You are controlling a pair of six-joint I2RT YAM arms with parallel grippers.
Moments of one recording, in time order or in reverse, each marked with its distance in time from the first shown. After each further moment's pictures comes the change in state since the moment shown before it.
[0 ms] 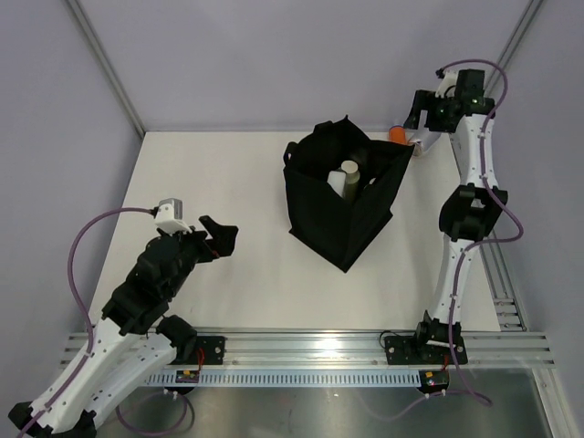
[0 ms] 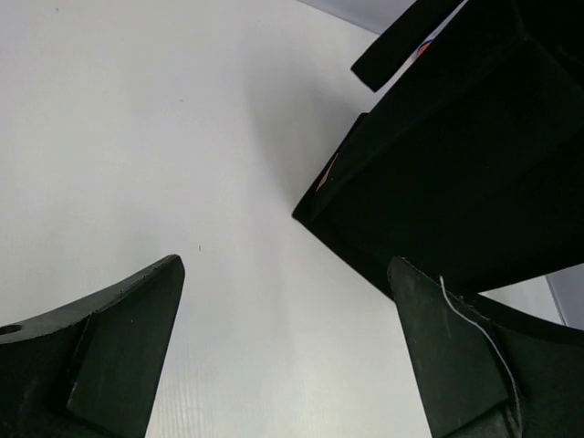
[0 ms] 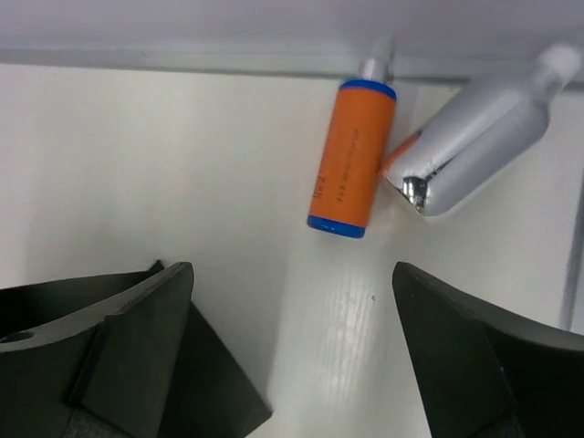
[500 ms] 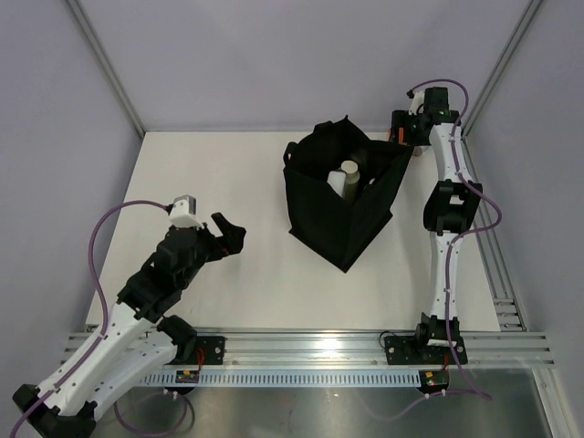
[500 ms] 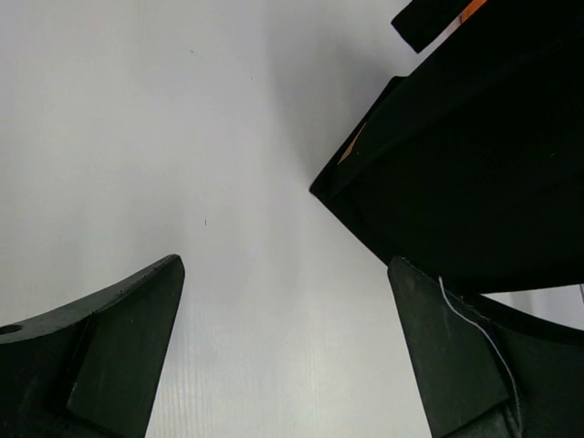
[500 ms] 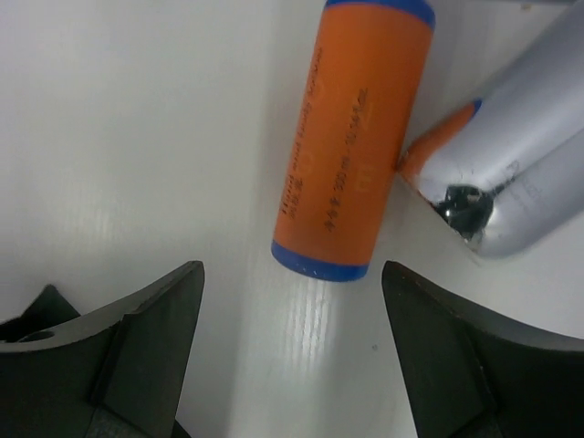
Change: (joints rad) left arm 0.000 0.133 -0.027 0.024 0.005 -0.055; right arm 0.076 0.278 0.053 0.025 0.135 -0.058
